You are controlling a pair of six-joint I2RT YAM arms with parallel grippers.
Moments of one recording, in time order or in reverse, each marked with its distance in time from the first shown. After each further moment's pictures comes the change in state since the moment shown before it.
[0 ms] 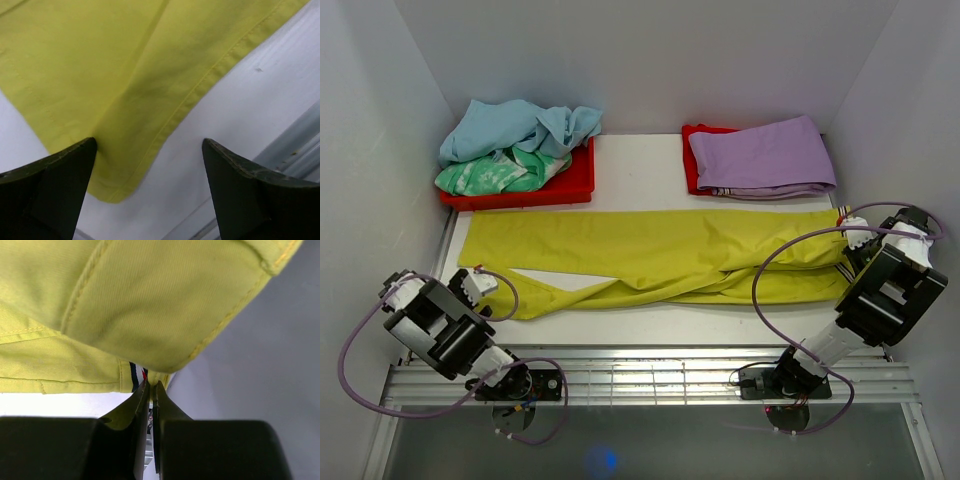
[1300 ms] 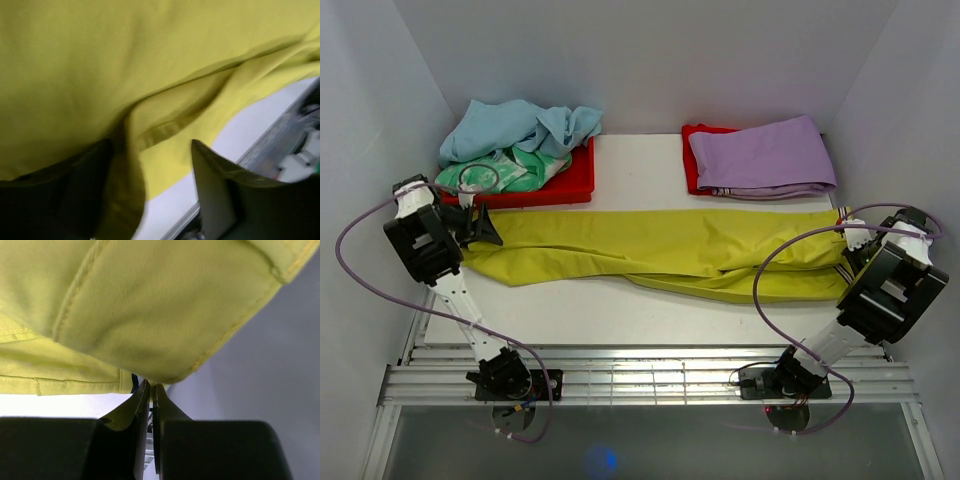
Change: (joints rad) left arm -0.386 0.958 1.164 -0.408 0.107 -1.177; right arm 0.001 0.020 0.004 -0.012 0.014 -0.001
